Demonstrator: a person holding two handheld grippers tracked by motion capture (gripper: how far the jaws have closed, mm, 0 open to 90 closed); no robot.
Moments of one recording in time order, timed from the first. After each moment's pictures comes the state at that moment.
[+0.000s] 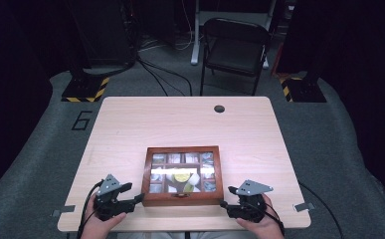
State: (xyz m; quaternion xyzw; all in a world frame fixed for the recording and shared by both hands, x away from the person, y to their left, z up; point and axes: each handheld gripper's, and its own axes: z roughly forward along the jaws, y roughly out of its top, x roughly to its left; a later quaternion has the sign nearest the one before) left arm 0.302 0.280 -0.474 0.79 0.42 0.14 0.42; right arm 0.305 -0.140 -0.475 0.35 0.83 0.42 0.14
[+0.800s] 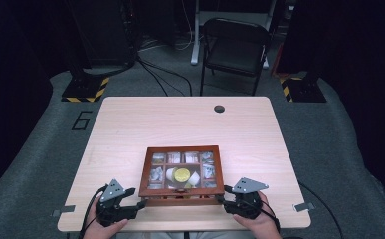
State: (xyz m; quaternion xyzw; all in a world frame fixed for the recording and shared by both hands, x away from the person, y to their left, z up) left arm 0.292 0.272 -0.476 0.81 0.40 0.14 0.41; right arm 0.313 -0.133 -0.474 0.34 0.82 0.43 0.14
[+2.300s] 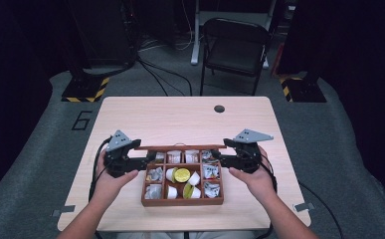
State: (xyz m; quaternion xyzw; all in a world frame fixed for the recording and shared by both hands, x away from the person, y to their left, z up) left arm 0.382 0.248 -0.376 0.76 0.38 0.21 0.48; right arm 0.391 -0.119 -0.371 0.36 0.78 0.49 0.18
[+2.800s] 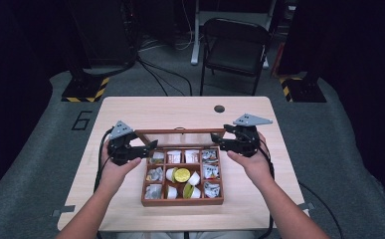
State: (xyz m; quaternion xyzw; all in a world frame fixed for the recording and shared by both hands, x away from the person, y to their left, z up) left arm 0.416 0.249 -0.388 0.75 0.40 0.21 0.49; right arm 0.426 -0.118 -0.356 0.37 0.76 0.49 0.19
